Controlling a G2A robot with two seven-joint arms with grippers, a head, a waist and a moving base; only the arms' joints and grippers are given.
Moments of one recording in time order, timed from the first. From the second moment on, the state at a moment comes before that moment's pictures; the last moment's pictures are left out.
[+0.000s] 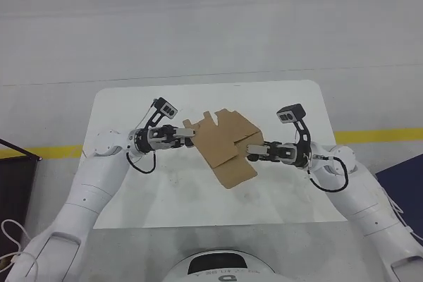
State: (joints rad) left arm 0.94 -1.20 -1.02 -1.07 -0.95 -0.34 -1.48; right arm -1.27 -0.94 1.16 -1.52 0.78 -0.63 1.19
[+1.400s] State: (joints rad) left arm 0.94 -1.21 -1.11 -1.11 -0.78 -0.39 -1.43; right arm -1.29 -0.95 1.19 -1.54 0.60 -0.59 1.17
